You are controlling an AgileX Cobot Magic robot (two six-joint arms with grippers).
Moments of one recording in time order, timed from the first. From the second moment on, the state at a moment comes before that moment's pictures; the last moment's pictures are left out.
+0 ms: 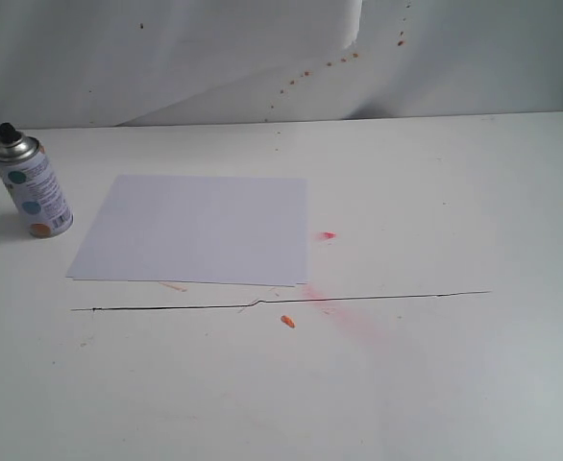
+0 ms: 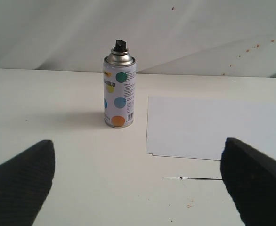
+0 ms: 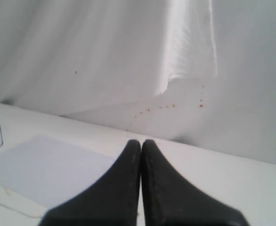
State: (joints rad) left arm -0.01 0.00 0.00 -0.02 0.29 -0.05; right arm 0.15 0.31 -0.31 0.63 0.15 -0.69
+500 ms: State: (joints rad) left arm -0.01 0.00 0.00 -0.02 0.29 -0.05; right arm 0.15 0.08 0.00 0.00 0.14 -0.09
